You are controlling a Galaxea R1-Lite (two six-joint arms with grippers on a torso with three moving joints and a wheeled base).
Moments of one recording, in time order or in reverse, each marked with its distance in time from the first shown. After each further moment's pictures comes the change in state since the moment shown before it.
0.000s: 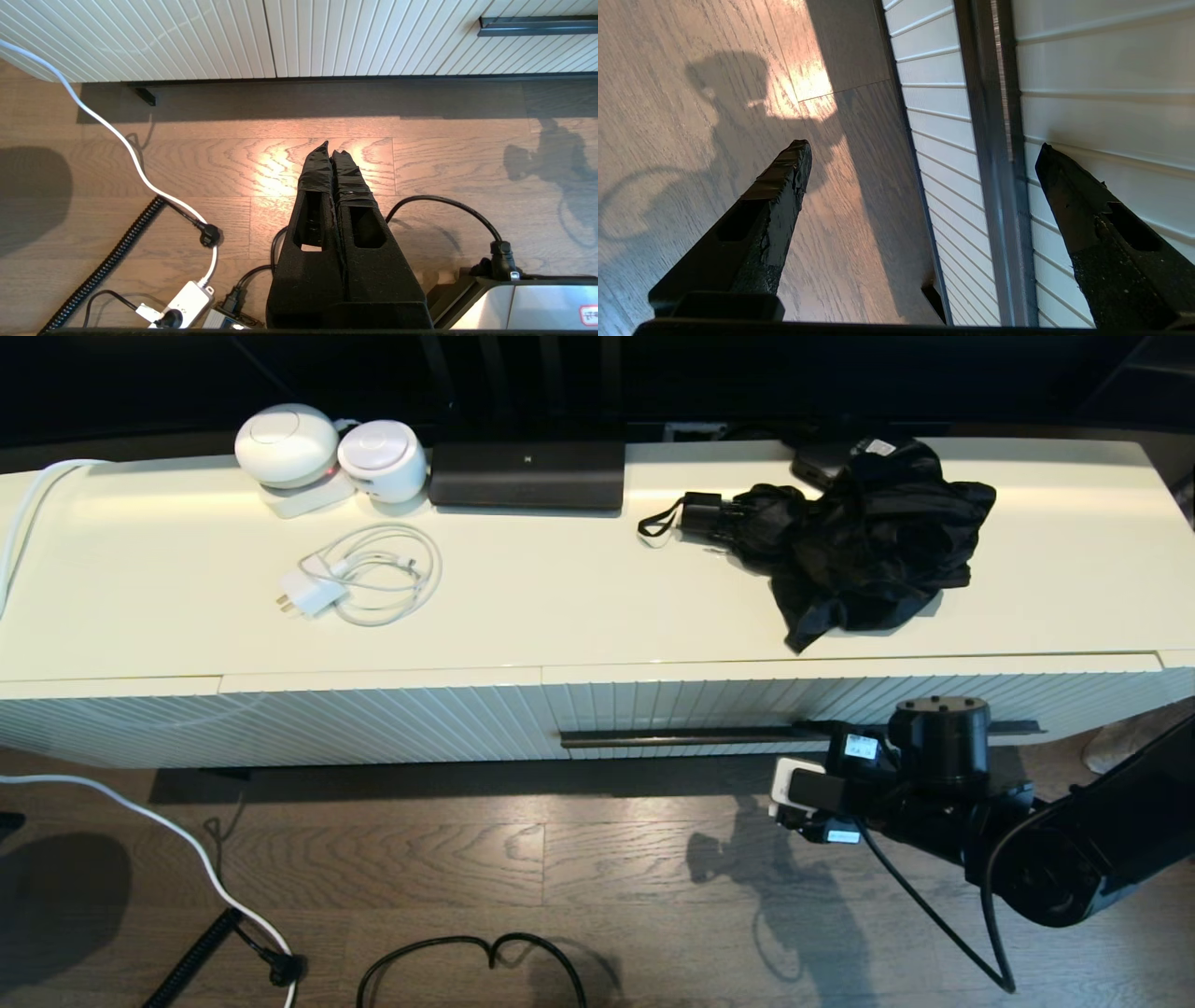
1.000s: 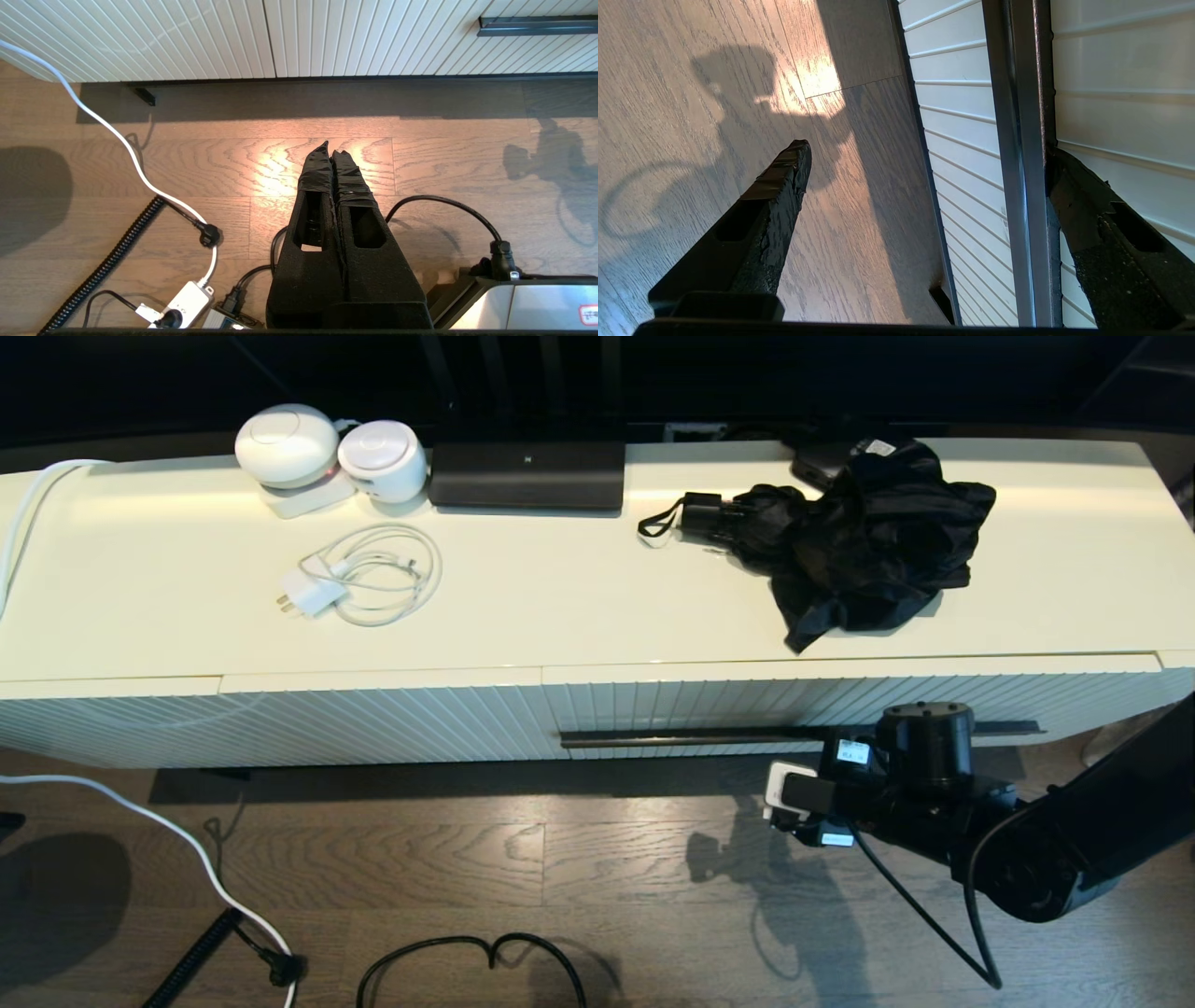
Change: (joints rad) left arm -0.001 0.000 0.000 0.000 0.000 0.000; right arm -0.003 0.042 -0.015 0.015 -0.002 0.002
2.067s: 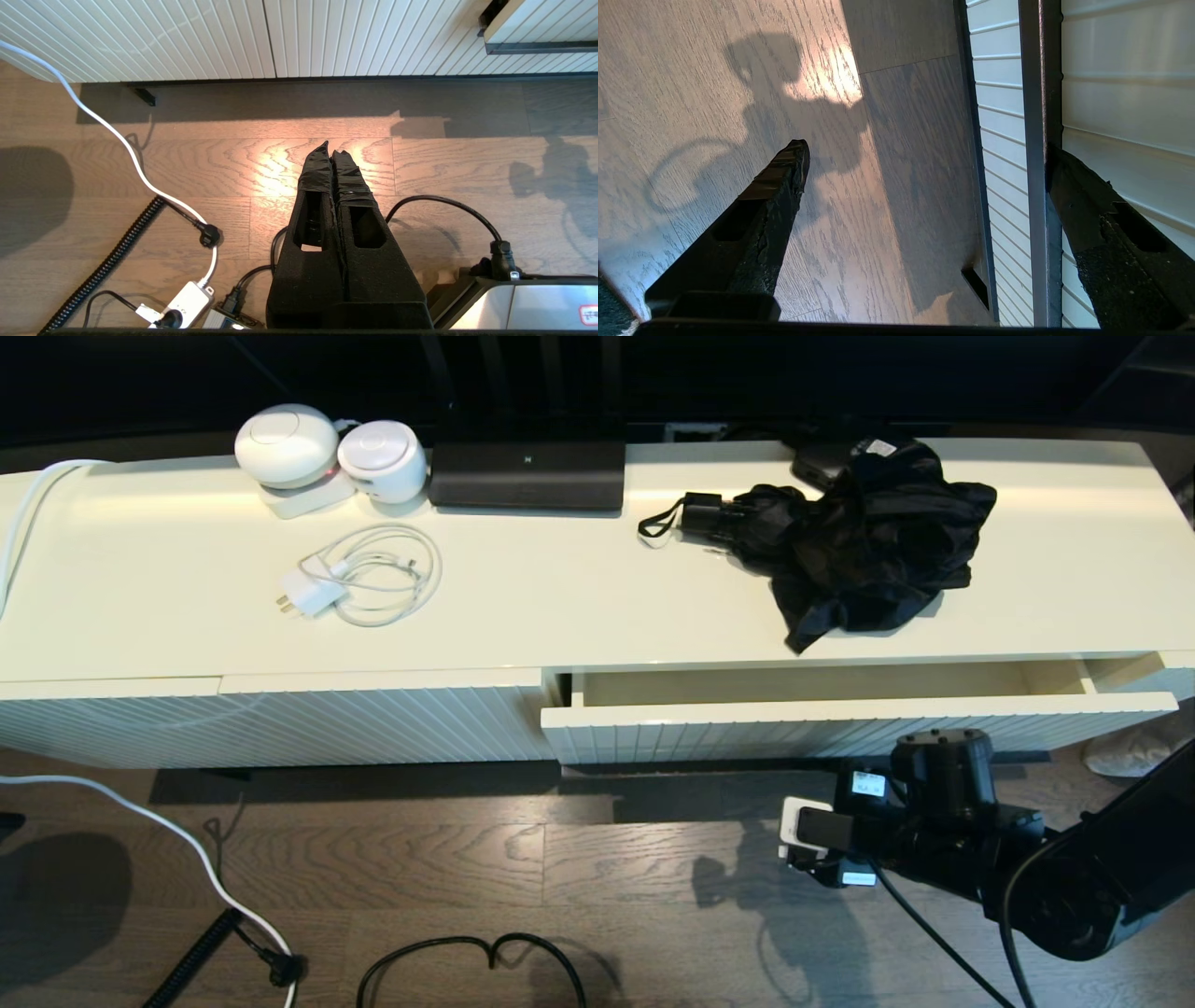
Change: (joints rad) left arm 0.000 0.000 0.000 0.000 0.000 0.000; right arm 0.008 -0.059 0.146 0.027 -0.003 0.003
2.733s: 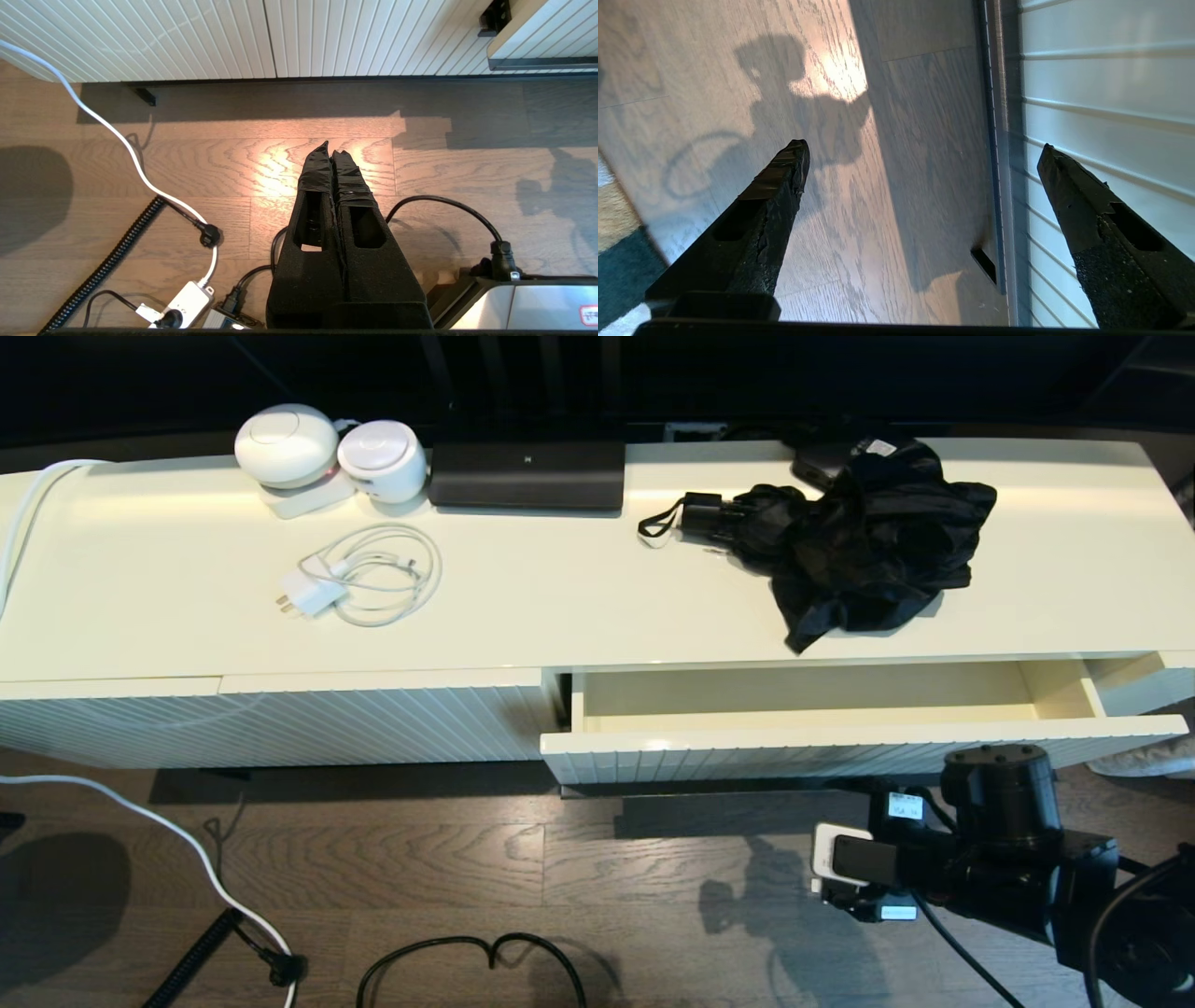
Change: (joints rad) left arm 0.000 0.000 0.000 0.000 0.000 -0.001; right arm 0.012 -0.166 0.130 0.051 0.001 0.000
